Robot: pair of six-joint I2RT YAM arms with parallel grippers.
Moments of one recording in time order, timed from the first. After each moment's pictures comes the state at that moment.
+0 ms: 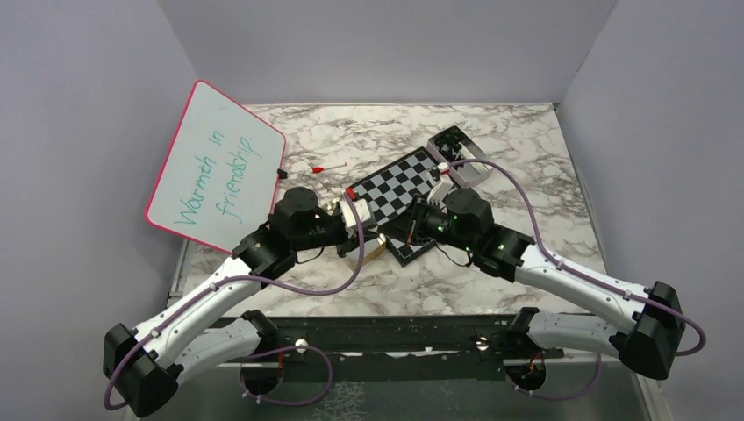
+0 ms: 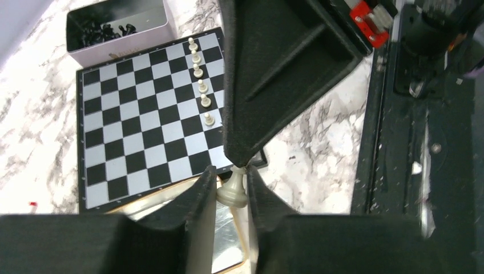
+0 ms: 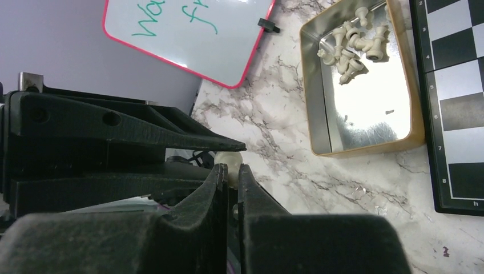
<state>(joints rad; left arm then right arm) -0.73 0.92 0.77 -0.18 0.51 0.28 0.90 1.10 0.81 0.00 -0.12 0.87</state>
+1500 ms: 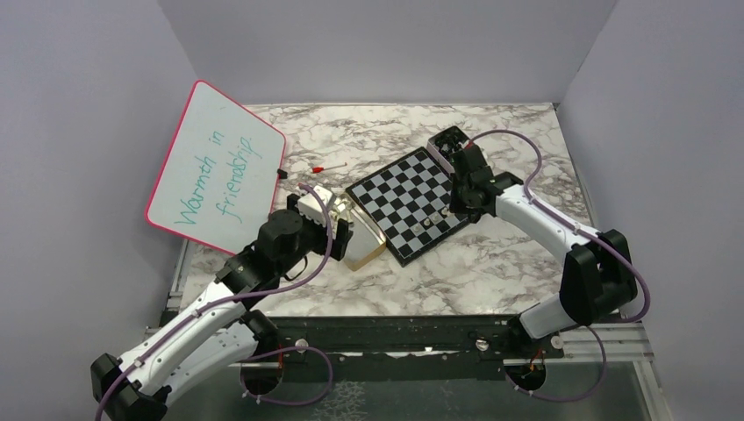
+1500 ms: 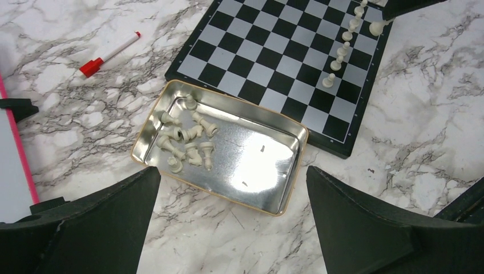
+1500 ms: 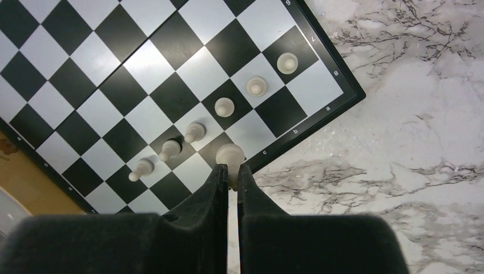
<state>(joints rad) -0.73 0.72 0.63 -0.27 -0.12 -0.11 0.45 1.49 1.08 -0.57 0.23 0.46</state>
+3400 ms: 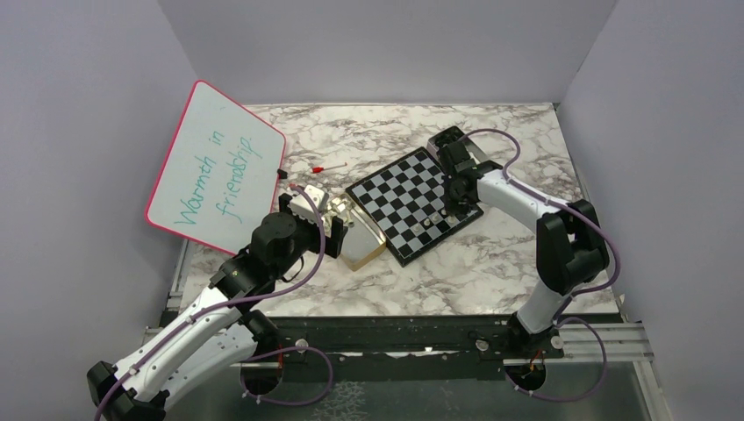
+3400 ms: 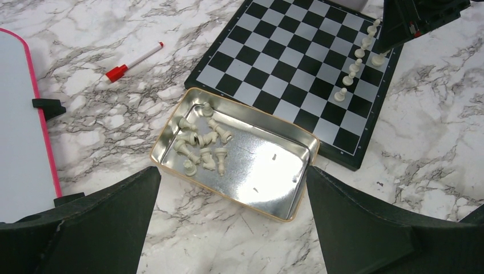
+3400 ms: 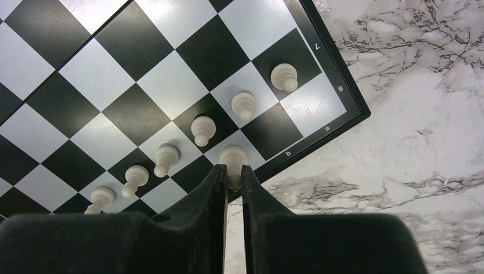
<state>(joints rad) -0.73 0.66 0.62 -0.27 -0.19 -0.10 0.43 1.71 1.20 -0.66 0.24 0.40</state>
